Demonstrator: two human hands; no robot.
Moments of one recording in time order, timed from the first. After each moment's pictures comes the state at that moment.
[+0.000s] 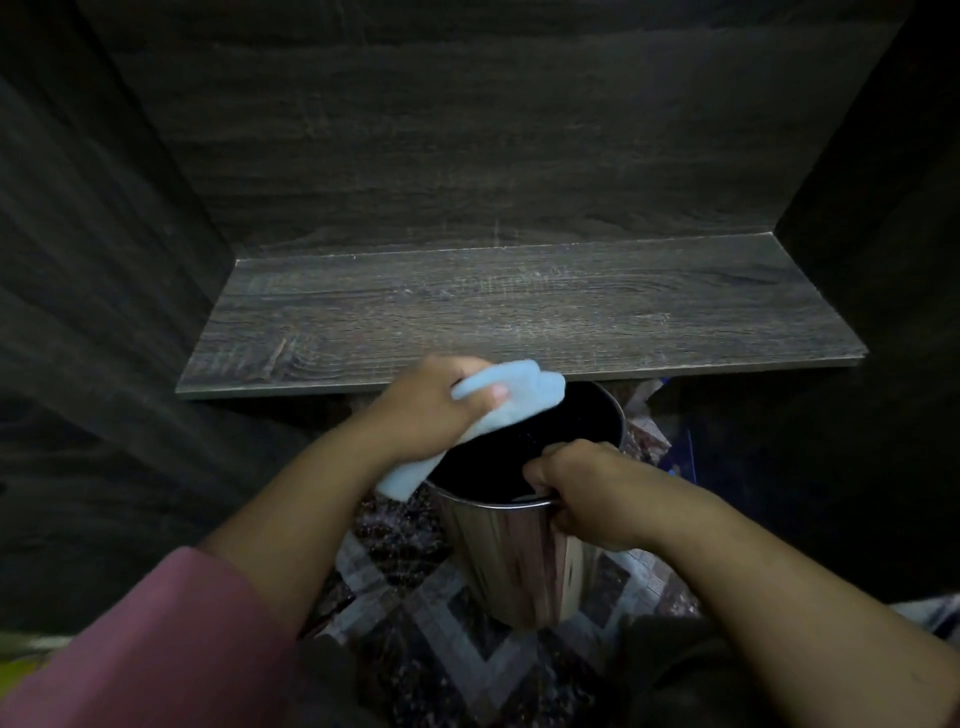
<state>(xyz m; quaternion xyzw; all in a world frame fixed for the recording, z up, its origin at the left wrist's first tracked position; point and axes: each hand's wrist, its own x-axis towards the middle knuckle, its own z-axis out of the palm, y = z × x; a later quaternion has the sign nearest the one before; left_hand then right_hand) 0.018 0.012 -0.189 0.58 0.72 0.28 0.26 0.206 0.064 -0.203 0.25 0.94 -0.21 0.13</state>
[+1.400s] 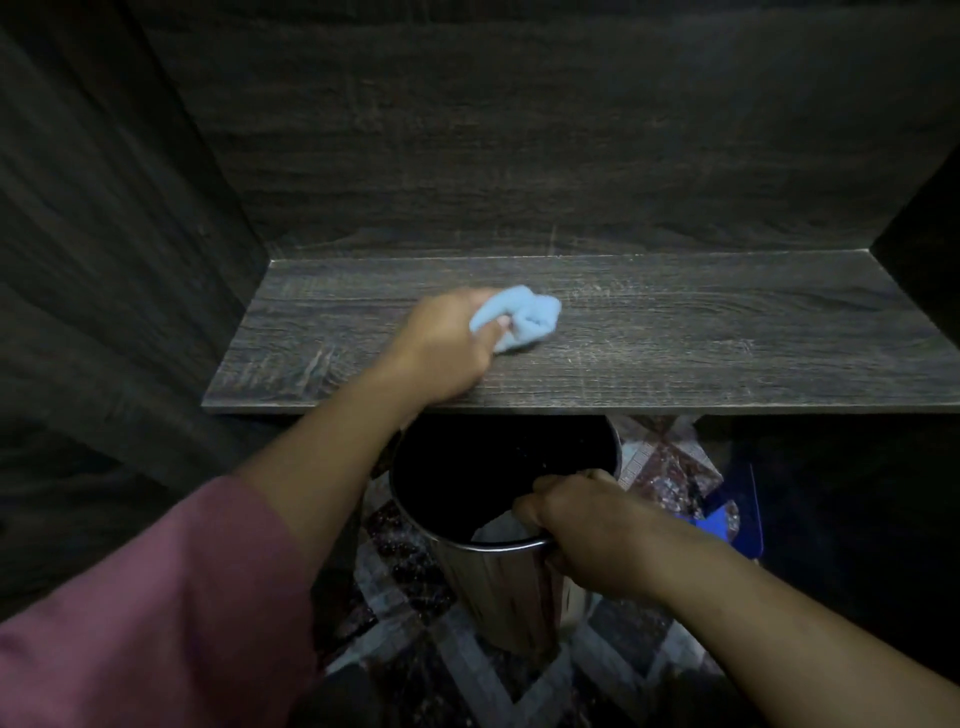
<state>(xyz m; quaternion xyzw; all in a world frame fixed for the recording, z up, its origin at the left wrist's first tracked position) -0.058 0.069 -0.201 0.60 0.74 0.30 0.09 0.152 0.063 -0.229 0.17 0.96 -0.15 0.14</state>
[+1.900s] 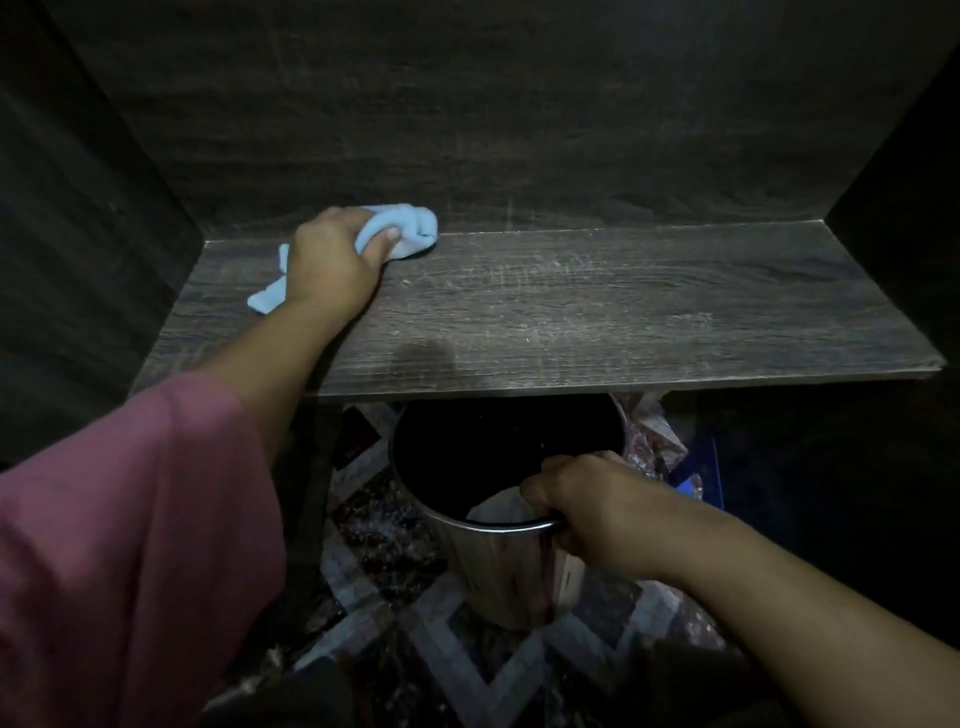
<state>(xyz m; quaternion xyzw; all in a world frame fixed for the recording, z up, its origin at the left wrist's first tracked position) -0.126 0.107 -0.216 0.50 0.80 0.32 -0.06 0.188 0.082 -0.227 0.19 0.96 -0.19 0.09</state>
